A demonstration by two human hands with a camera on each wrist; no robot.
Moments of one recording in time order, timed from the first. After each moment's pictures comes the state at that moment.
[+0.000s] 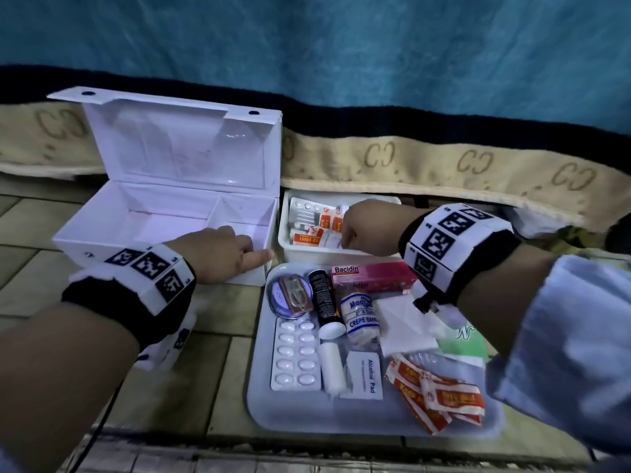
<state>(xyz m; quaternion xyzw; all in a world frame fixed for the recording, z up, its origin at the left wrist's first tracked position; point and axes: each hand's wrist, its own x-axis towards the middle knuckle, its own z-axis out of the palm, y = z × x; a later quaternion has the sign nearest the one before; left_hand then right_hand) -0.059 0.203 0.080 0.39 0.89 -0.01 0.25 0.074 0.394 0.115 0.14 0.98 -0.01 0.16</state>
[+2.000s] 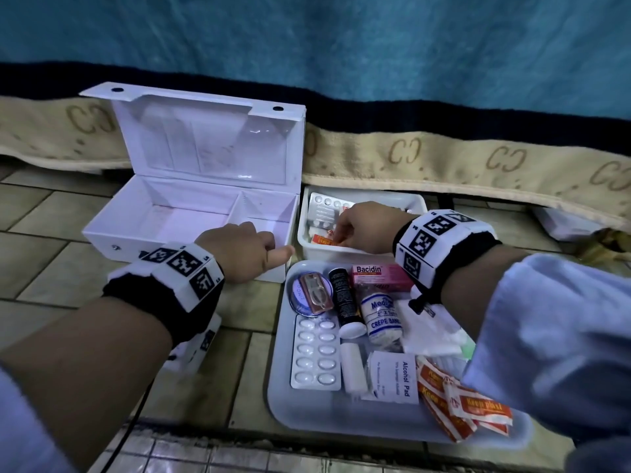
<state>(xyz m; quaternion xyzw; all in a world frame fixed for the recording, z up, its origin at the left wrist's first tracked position) -0.058 0.203 0.074 0.42 0.89 -0.06 0.20 0.052 0.381 0.100 0.18 0.97 -0.13 0.13</state>
